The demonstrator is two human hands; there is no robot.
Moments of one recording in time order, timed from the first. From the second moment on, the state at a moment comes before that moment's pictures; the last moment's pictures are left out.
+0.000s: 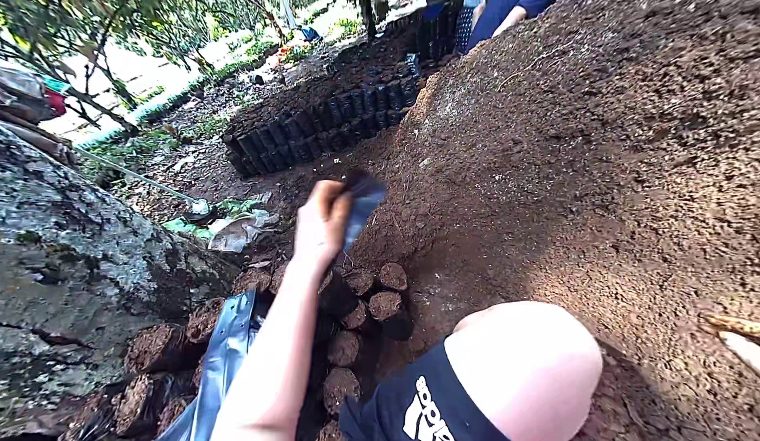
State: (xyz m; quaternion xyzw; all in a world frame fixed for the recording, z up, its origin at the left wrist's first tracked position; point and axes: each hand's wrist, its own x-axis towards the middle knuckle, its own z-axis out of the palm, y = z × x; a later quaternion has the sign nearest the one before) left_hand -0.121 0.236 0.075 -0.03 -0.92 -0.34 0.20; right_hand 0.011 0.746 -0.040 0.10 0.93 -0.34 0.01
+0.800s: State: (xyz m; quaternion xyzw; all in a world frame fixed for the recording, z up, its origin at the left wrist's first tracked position) left_hand -0.200 0.601 -0.069 -0.16 -0.59 -0.59 -0.52; right_hand 0.007 0.842 -0.082 0.41 0.81 -0.39 -0.15
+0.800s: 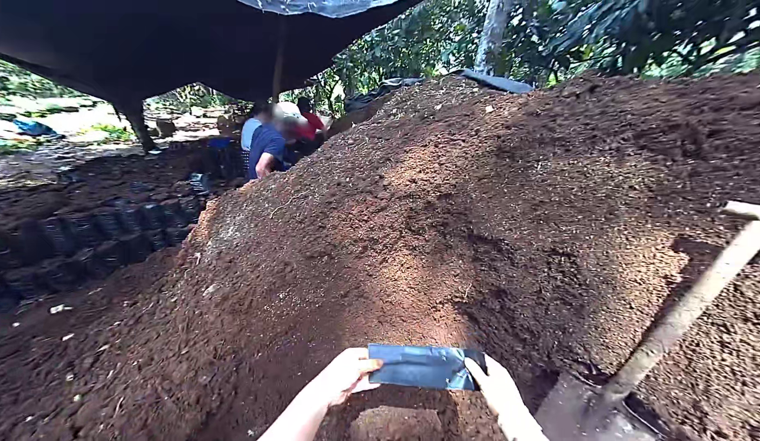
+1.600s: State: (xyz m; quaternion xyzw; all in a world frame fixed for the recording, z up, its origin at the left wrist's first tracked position) left_hand -0.271 0.640 -0.151 -0.29 -0.70 -0.50 -0.42; right_hand -0.088 0.841 -0.144 0.42 0.77 -0.48 0.01
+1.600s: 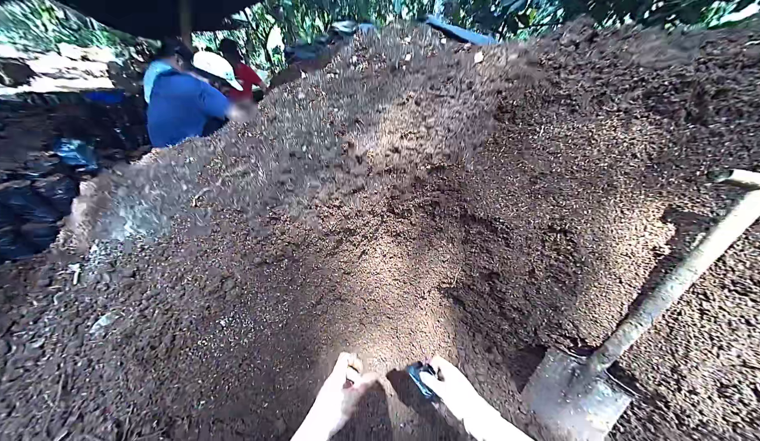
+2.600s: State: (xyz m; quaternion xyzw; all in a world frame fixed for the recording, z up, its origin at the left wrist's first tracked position) left_hand -0.320 0.568 -0.169 -0.35 -0.82 -0.38 -0.26; right_hand -0.418 0.907 -0.003 0.17 0.98 -0.01 -0.09
